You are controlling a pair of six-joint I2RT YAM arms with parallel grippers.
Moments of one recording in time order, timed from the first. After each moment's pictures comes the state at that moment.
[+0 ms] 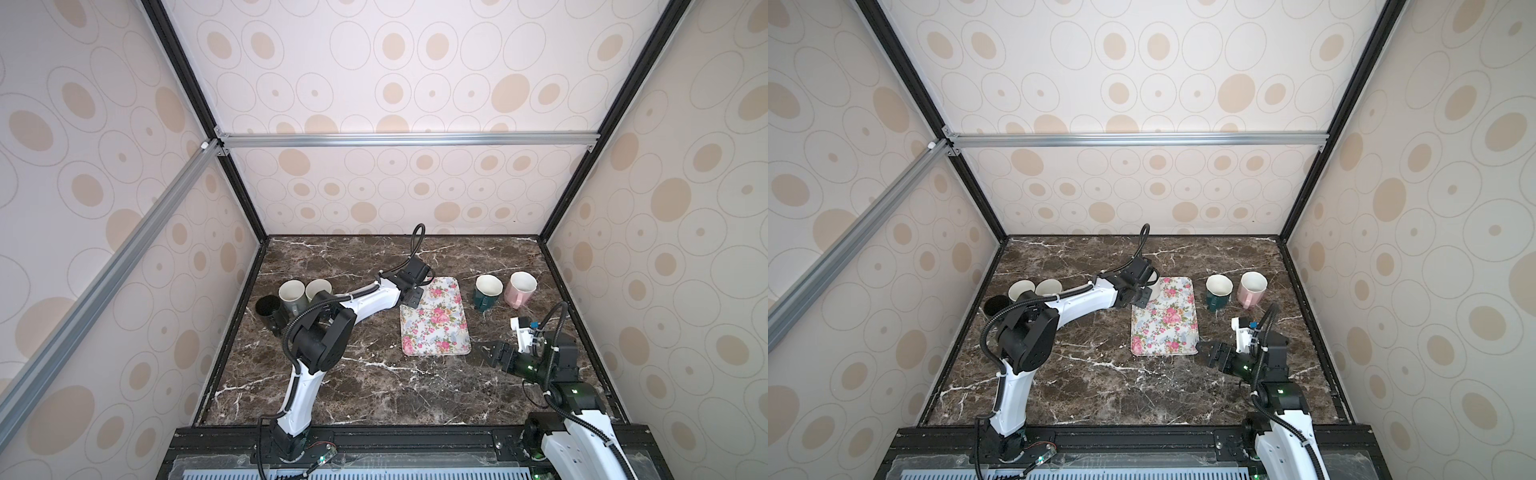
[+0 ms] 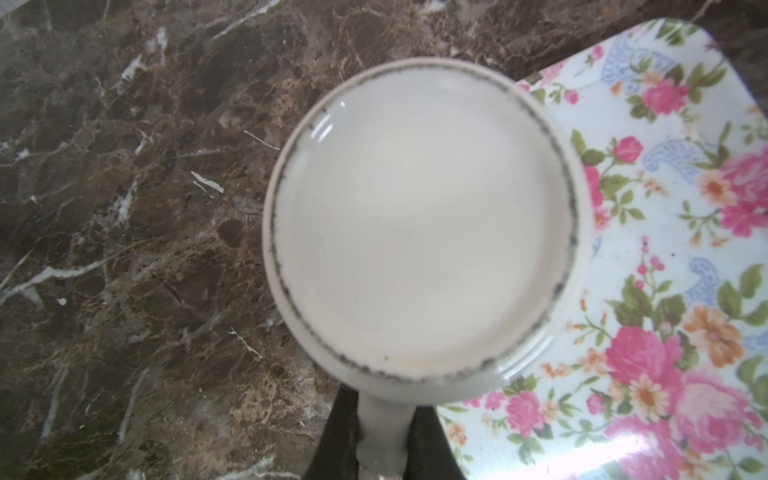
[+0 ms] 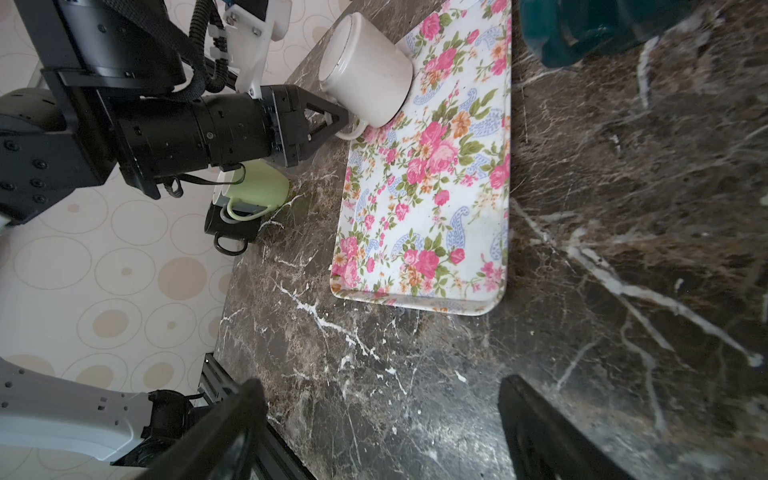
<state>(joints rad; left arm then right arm) -0.70 2.13 1.63 -0.51 -0.29 -0.23 -0.01 0.52 0.33 -0.47 -0.69 0.51</state>
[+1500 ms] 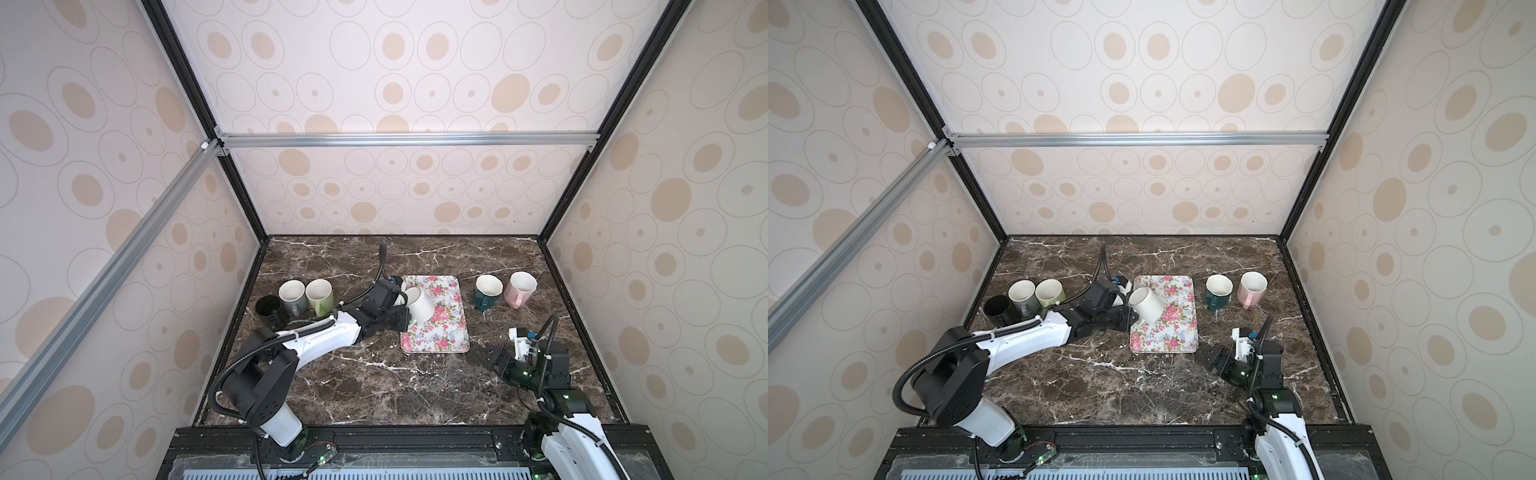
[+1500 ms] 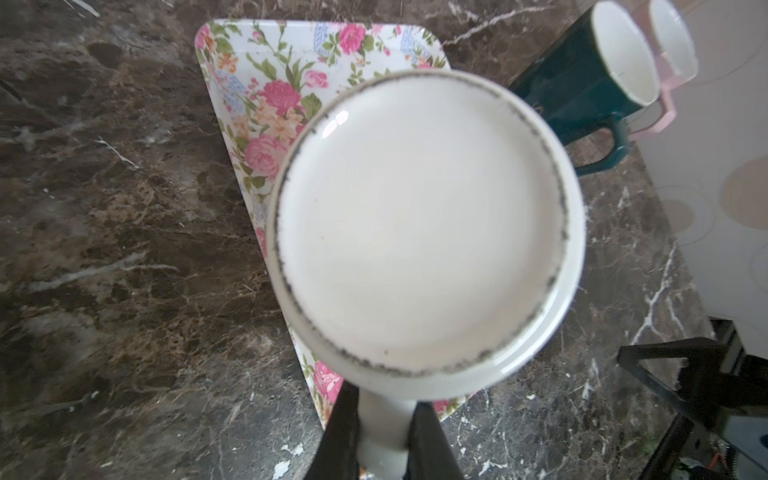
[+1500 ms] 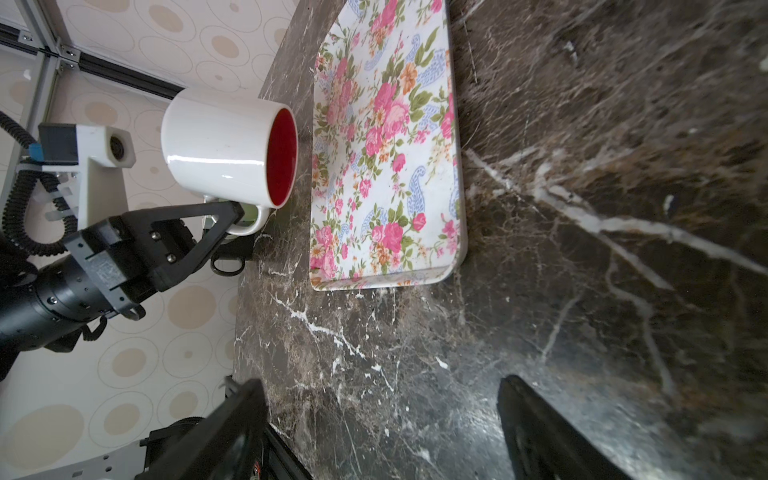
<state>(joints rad) -0.70 1.54 0.93 -0.13 0.13 -0.50 -0.01 0.50 0.19 -0.37 -0.68 0.68</state>
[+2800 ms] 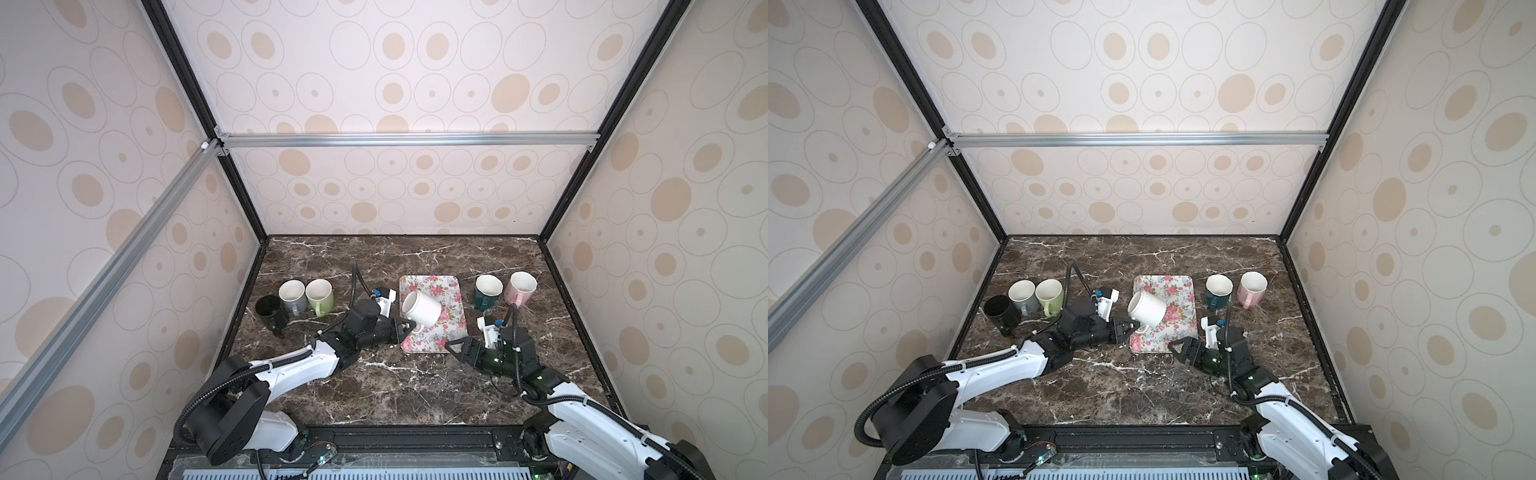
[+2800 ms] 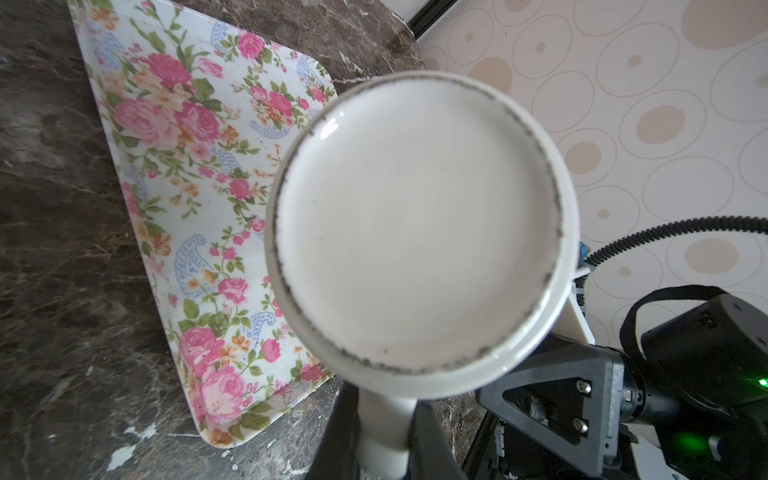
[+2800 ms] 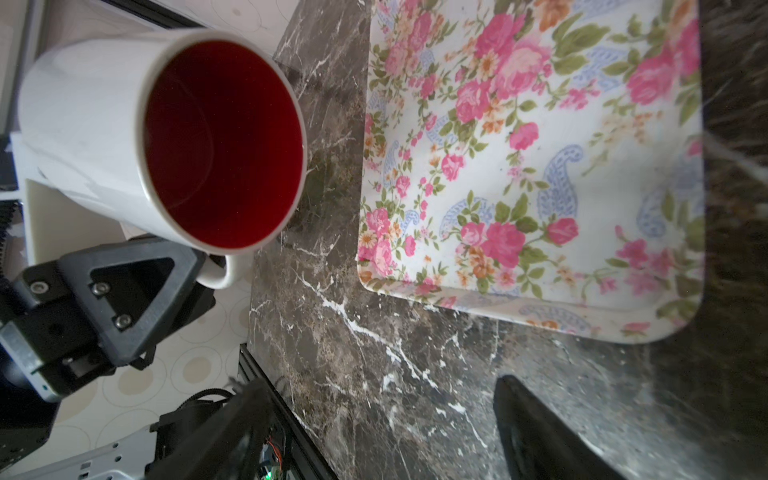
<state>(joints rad) -0.73 1.36 0.64 0.28 0.31 -0.79 0.45 0.86 0.26 0.07 -0.42 0.92</state>
